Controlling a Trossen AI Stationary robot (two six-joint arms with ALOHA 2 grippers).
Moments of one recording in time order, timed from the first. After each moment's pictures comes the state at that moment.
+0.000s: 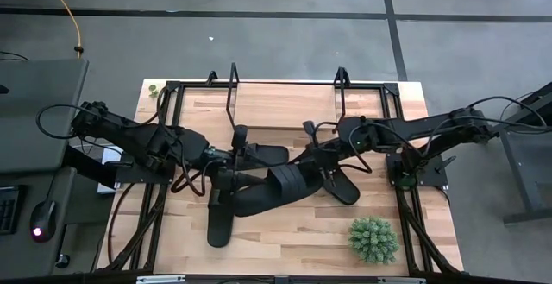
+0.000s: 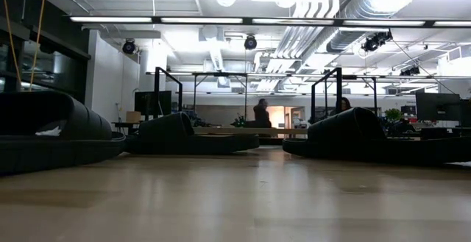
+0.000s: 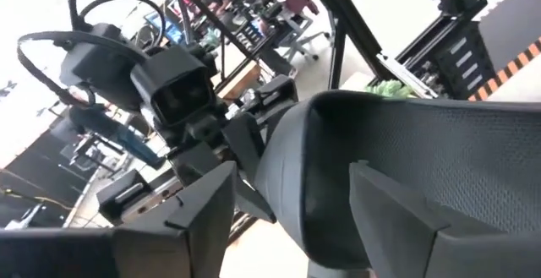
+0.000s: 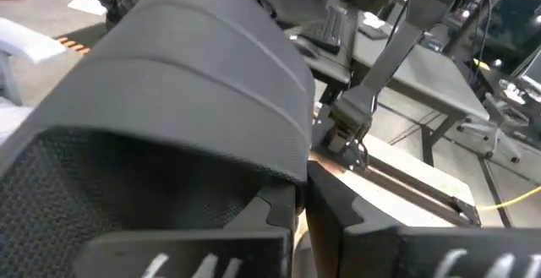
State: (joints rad) left arm -0.23 1.30 1.32 -0.23 -0.21 0.70; right arm 0.17 1.34 1.26 -0.19 -0.09 -0.38
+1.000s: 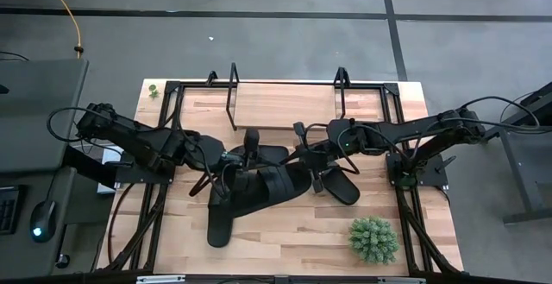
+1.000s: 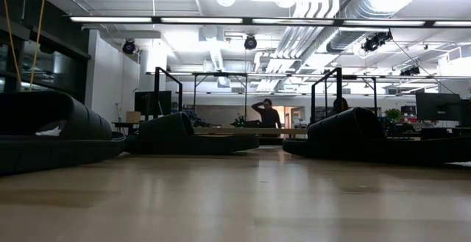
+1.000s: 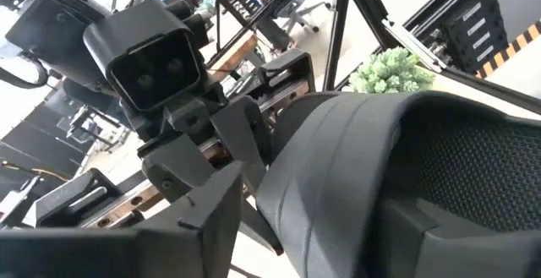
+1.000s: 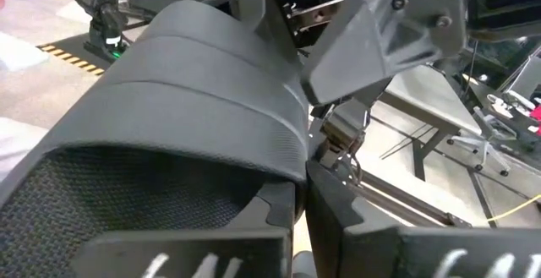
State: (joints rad) left arm -0.23 1.38 1.32 -0.22 -0.24 0.67; right arm 0.15 1.42 1.26 -0.06 -0.09 -0.40
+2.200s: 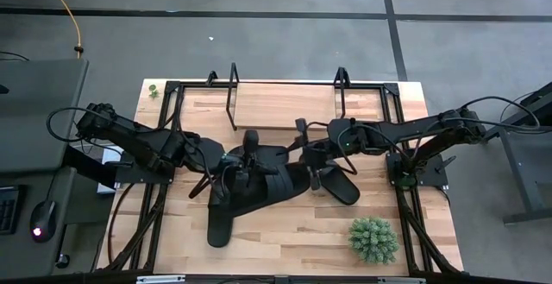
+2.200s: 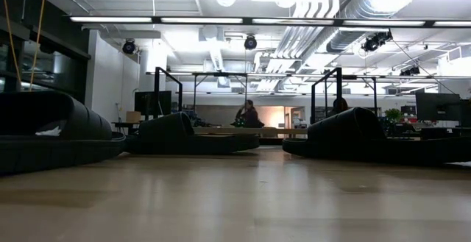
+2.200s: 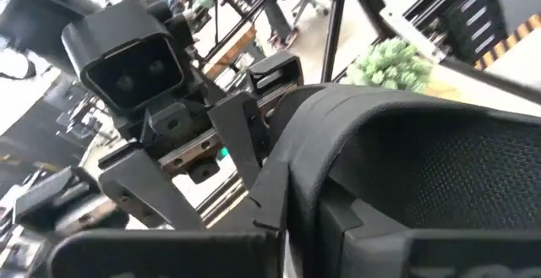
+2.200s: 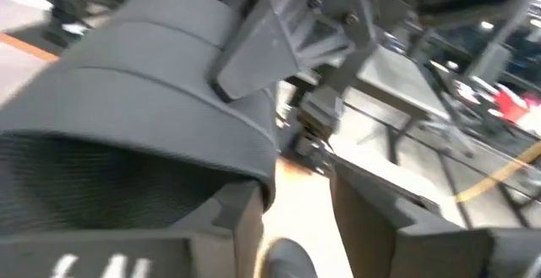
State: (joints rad) left arm -0.23 1.38 1.32 -0.25 -0.28 0.67; right arm 0.15 1.42 1.26 -0.07 0.01 -0.41
